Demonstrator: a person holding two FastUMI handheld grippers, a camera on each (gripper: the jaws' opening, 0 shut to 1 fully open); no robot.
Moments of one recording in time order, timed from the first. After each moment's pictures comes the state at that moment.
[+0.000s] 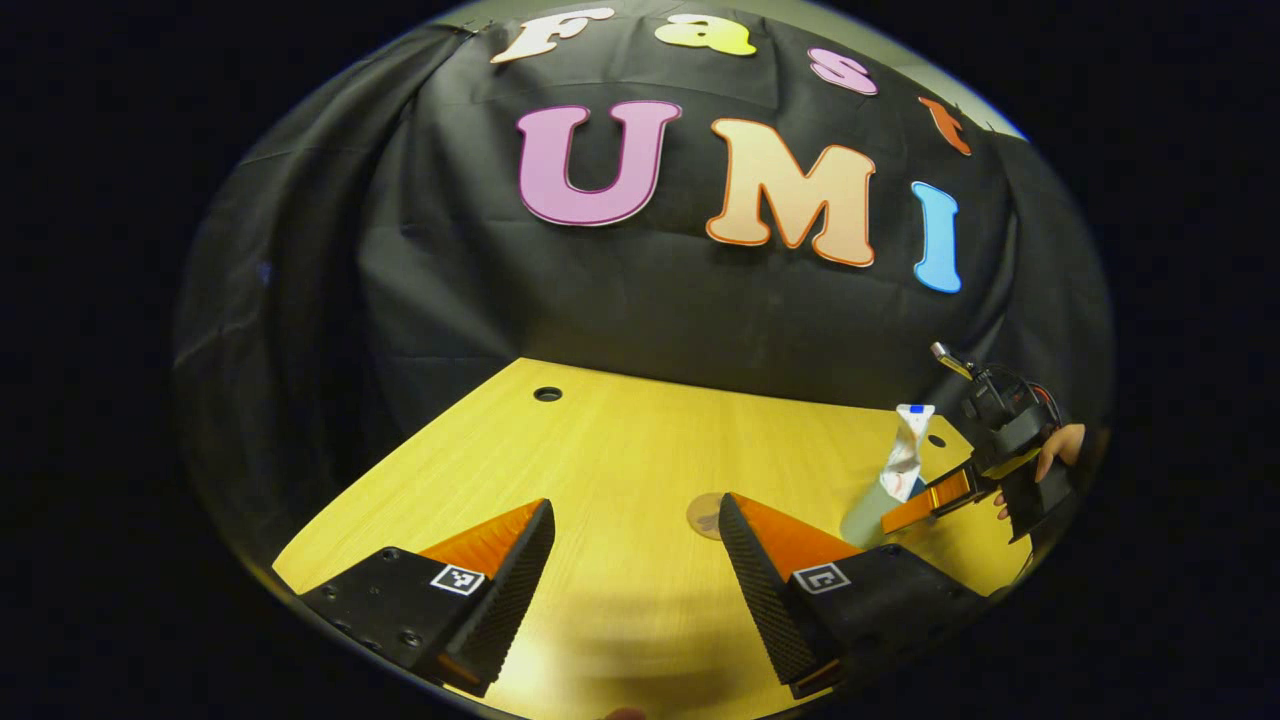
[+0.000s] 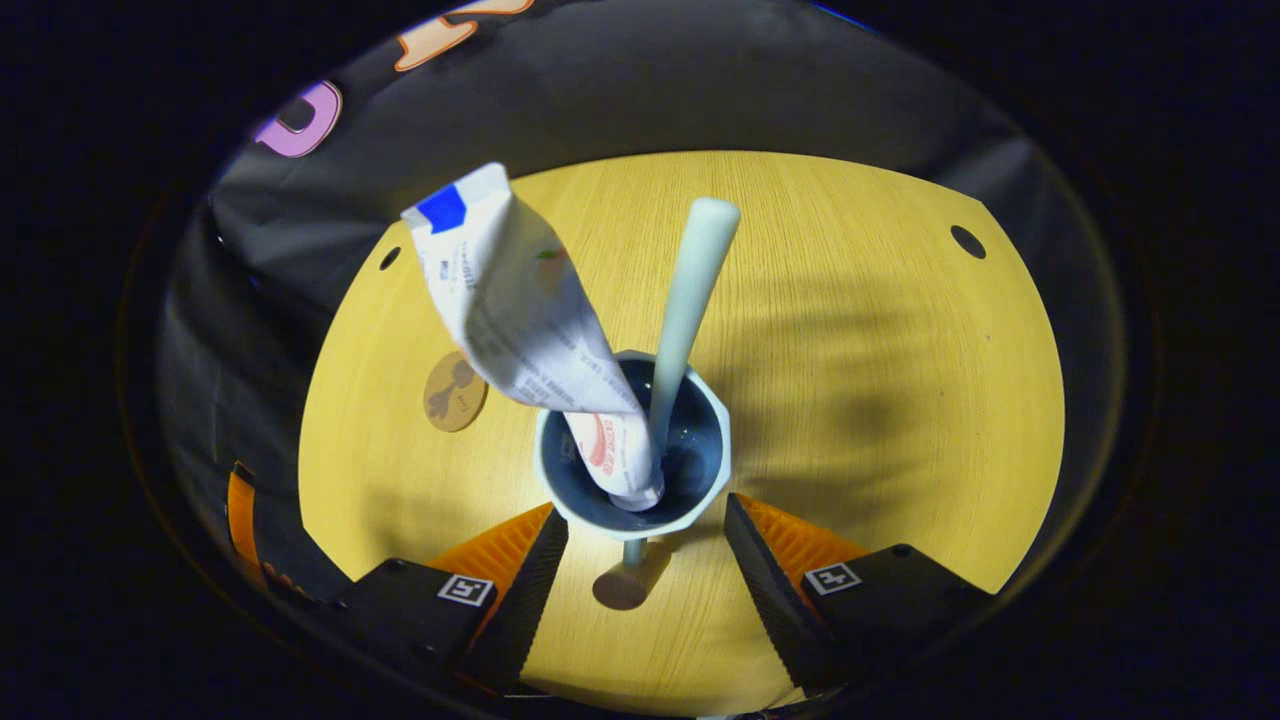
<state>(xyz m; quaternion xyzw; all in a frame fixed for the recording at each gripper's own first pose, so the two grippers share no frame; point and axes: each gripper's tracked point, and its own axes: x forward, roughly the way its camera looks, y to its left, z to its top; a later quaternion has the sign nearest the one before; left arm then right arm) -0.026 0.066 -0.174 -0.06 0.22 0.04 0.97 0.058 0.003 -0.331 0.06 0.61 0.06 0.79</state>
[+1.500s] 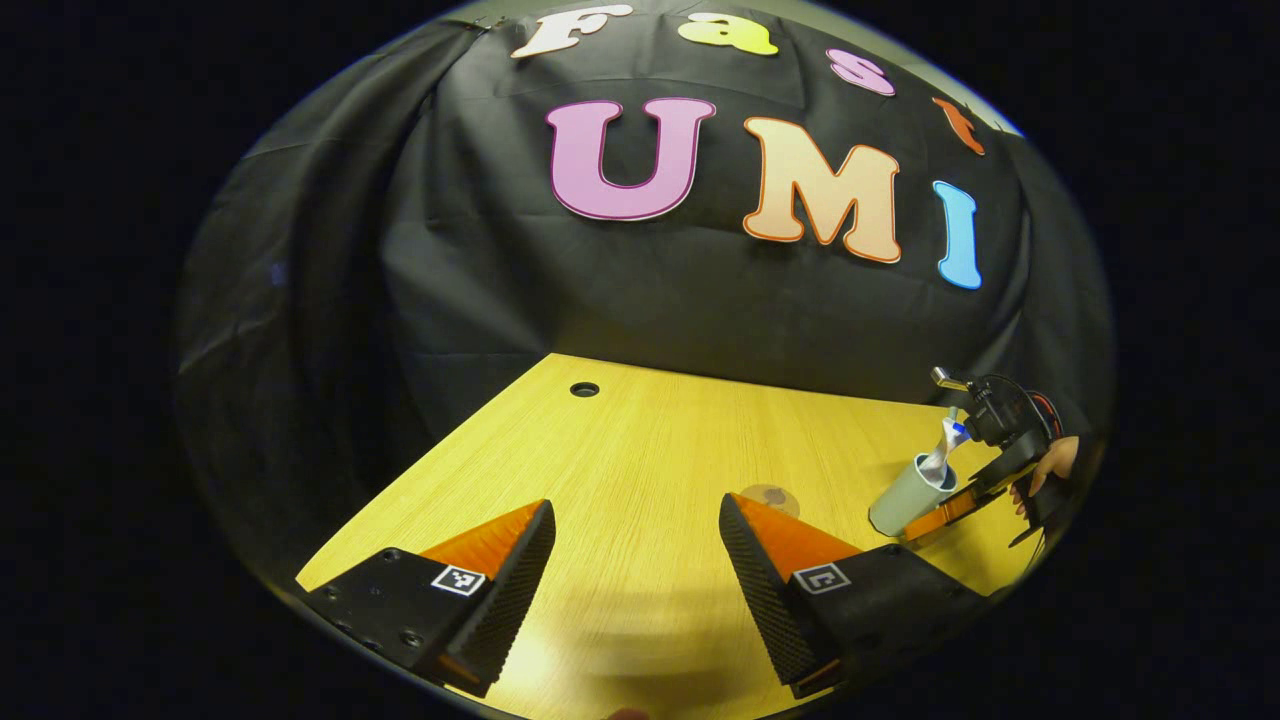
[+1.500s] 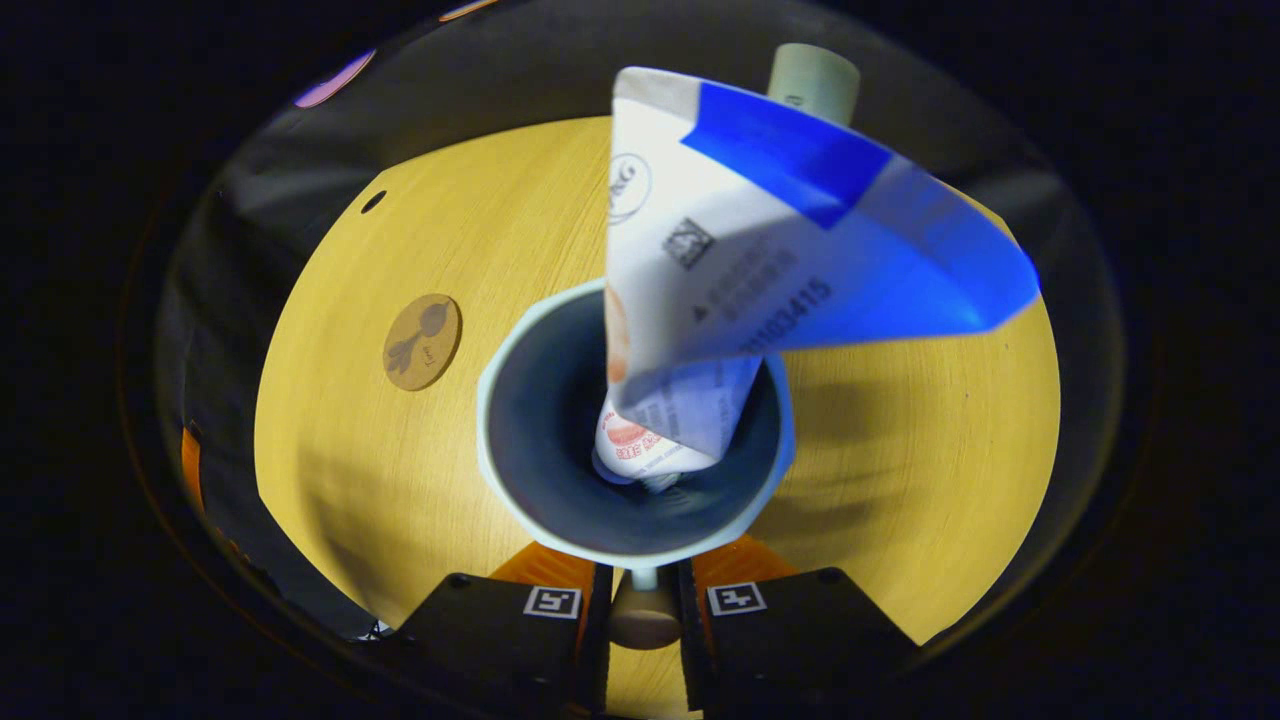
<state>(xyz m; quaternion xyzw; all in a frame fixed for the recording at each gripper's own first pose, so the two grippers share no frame) -0.034 0.105 -0.177 -0.06 0.23 0.05 0.97 0.045 0.024 -0.355 0.01 0.62 0.07 0.78</state>
